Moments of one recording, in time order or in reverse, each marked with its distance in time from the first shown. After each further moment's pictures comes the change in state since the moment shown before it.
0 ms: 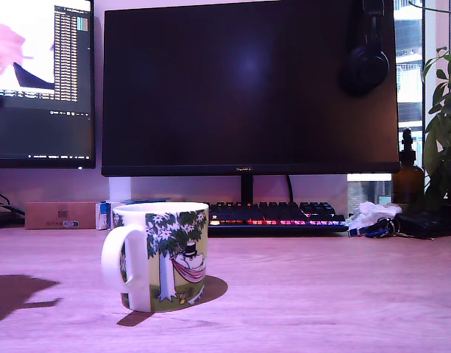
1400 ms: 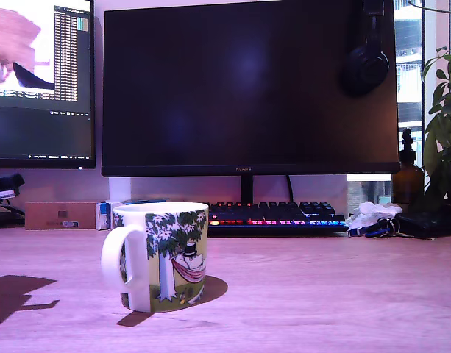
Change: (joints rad) arm 0.012 0.209 -0.081 0.191 0.105 0.000
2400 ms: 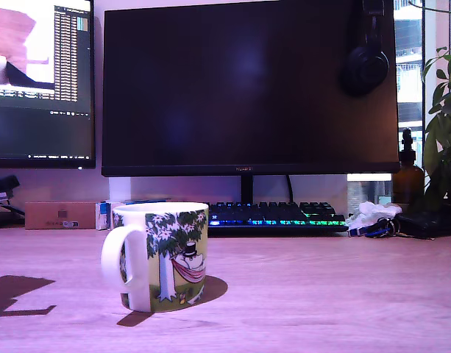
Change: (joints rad) arm 0.000 -0.014 -0.005 -0.021 0.019 0.117
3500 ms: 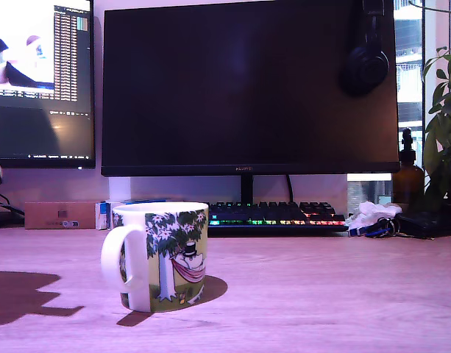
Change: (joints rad) arm 0.000 -0.277 0.099 -0.053 0.129 0.204
